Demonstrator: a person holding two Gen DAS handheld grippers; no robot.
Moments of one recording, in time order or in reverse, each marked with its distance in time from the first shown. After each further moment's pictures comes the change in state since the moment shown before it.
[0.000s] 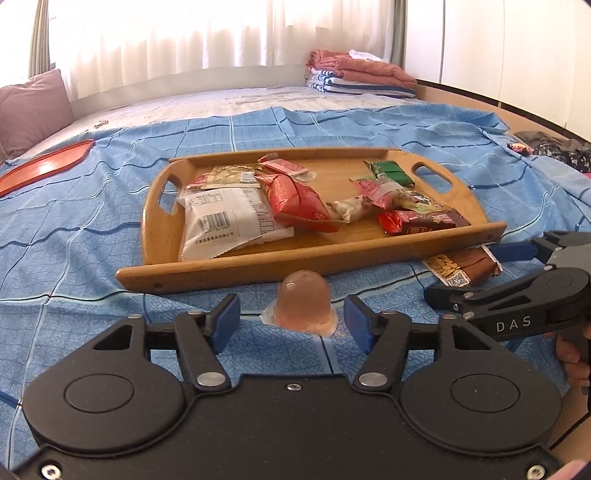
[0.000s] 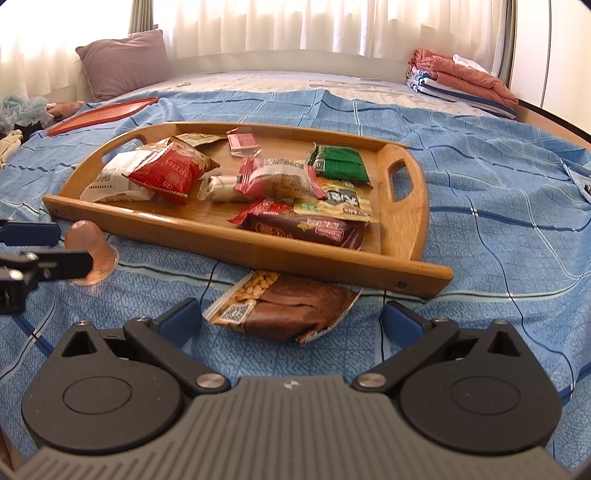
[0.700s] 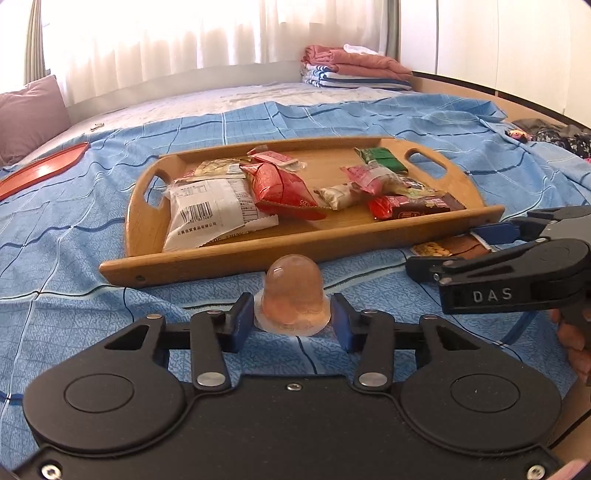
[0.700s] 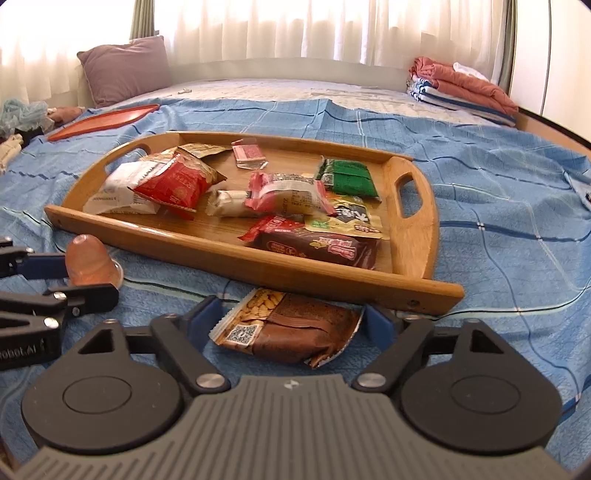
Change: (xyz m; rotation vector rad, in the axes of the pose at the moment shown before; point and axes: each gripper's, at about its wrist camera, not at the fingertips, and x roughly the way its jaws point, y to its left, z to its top) left arm 0.005 -0.013 -0.009 0.026 0.007 0.005; right arm 0.001 0.009 0.007 0.005 -0.022 0.004
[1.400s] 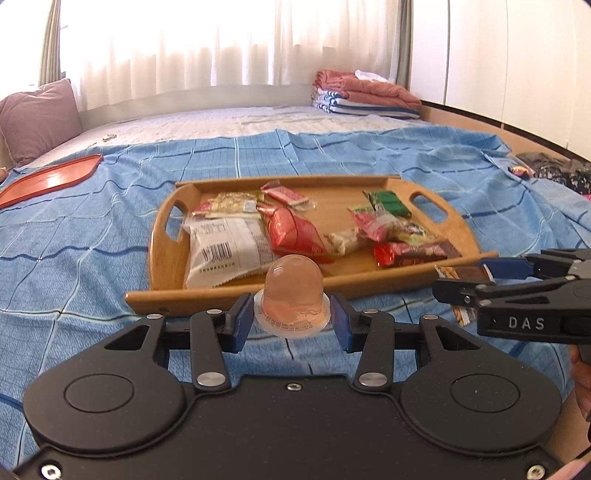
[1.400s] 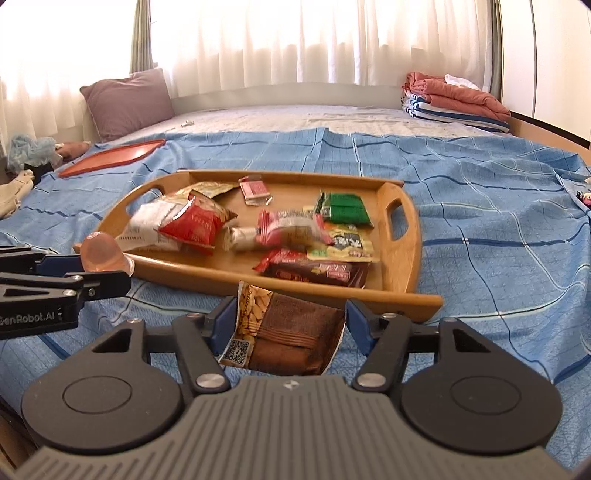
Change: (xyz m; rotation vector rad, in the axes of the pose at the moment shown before) left arm -0.024 0.011 0.024 -0.057 -0.073 0.009; right arm -0.039 -0.005 0.006 0.052 -0.083 0.024
